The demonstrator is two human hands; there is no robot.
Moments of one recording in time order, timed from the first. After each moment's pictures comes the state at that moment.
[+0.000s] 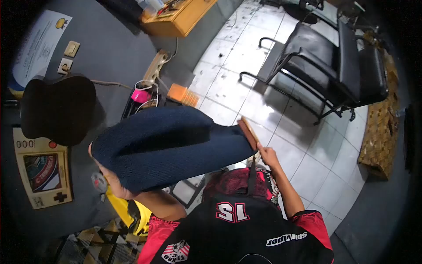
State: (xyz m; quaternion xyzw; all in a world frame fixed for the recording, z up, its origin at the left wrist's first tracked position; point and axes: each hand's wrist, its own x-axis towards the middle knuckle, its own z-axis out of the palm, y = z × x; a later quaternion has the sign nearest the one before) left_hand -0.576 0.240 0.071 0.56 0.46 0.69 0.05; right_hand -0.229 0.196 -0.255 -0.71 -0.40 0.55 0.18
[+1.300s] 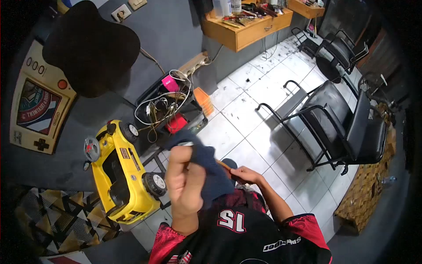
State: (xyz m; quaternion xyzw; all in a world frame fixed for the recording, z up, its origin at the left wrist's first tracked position) left_hand -0.524 0.182 0.149 0.46 0.41 0.72 0.32; right_hand -0.366 0.237 -0.173 -0.34 -0.49 0.80 0.02
